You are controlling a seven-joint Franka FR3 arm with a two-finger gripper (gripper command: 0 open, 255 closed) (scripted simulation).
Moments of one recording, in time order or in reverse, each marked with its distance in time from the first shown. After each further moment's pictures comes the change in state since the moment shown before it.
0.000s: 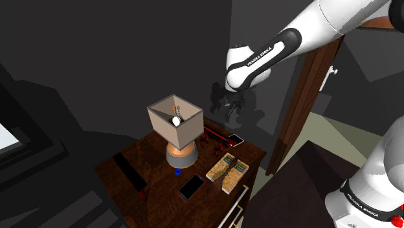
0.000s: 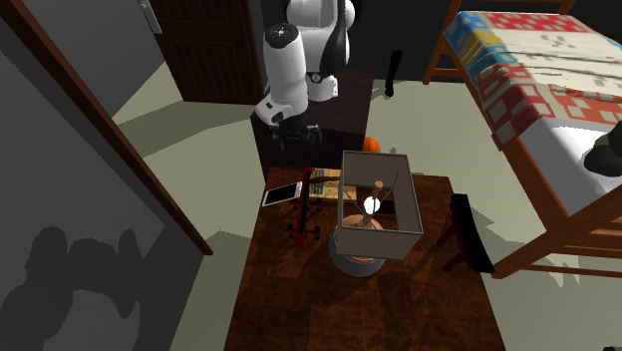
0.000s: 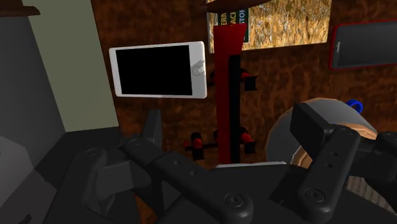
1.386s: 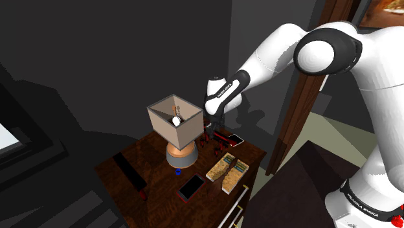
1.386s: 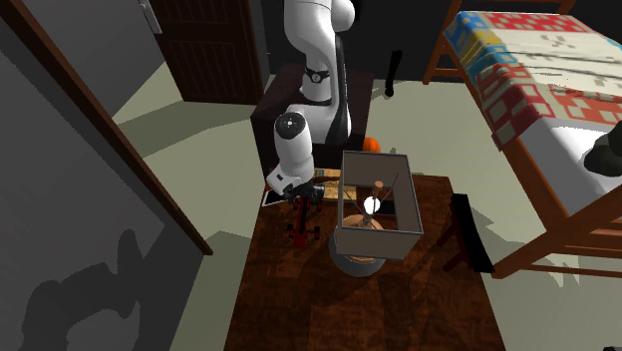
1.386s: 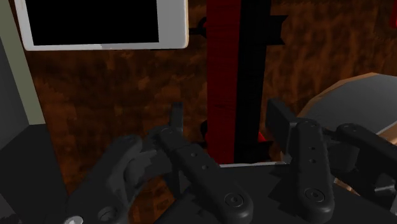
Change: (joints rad) arm 0.007 0.509 0.045 0.352 0.043 0.161 -0.040
